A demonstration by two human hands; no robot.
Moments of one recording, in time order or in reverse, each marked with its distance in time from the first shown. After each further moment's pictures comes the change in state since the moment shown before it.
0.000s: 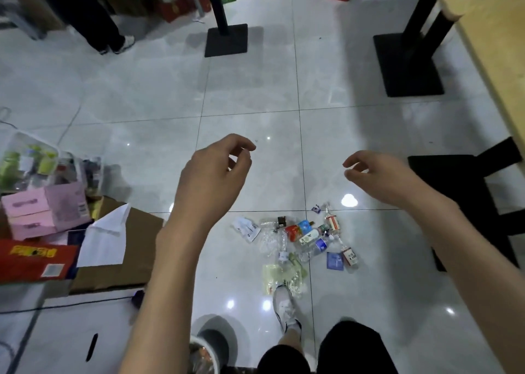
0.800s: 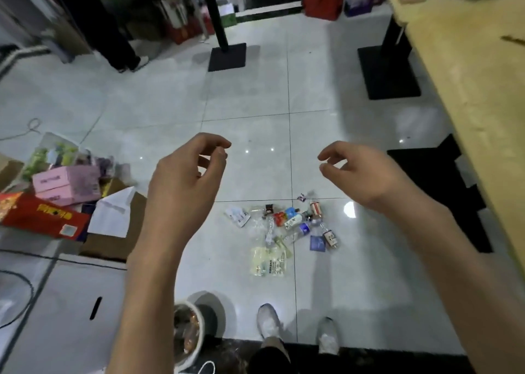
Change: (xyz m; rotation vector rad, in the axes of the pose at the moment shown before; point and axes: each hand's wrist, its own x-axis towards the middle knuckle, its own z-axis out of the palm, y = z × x) left_hand -0.237 0.118 0.023 -0.020 0.180 0.052; right_hand -0.241 0.066 -0.047 0.040 0.123 -0.189
